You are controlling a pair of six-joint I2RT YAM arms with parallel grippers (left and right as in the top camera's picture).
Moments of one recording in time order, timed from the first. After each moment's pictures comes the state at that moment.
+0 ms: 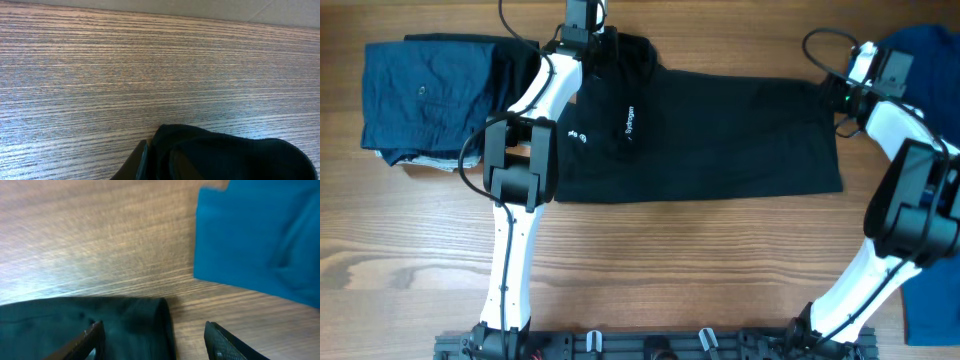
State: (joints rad) left arm -0.23 2.64 2.17 -0.28 0.11 -0.24; right arm -0.30 2.11 1.34 -0.14 -0.12 0.00
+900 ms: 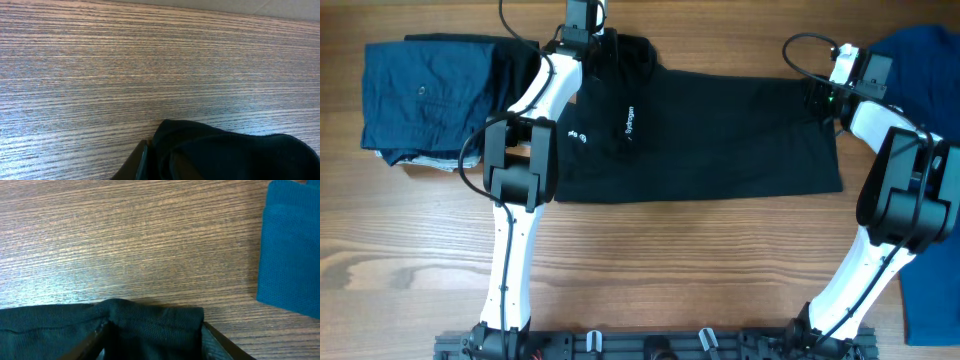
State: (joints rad) left arm -0.23 2.64 2.17 -0.31 0.11 -0.24; right arm -0.26 2.18 1.35 -0.05 -0.18 -0.03
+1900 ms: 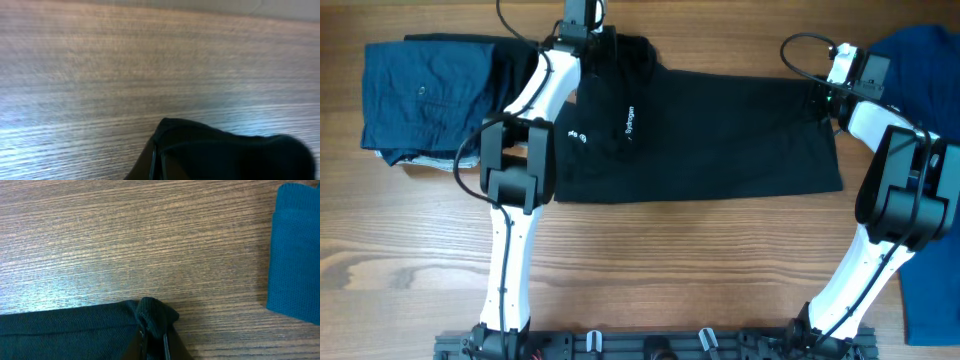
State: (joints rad) left arm -0.23 2.59 2.17 -0.36 0.10 -0.23; right arm -0.26 2.19 1.35 -0.02 -0.18 -0.02
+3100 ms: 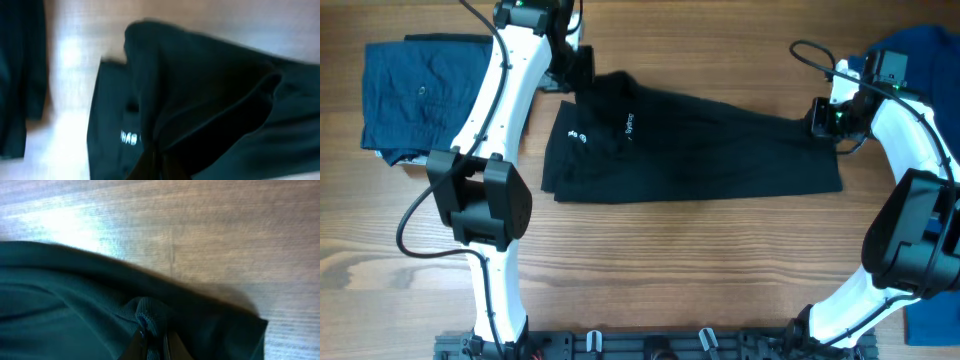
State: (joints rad) left arm -0.22 2.21 2.17 -1.34 0.09 -0.24; right arm -0.26 1.91 1.35 -0.72 -0.27 -0.11
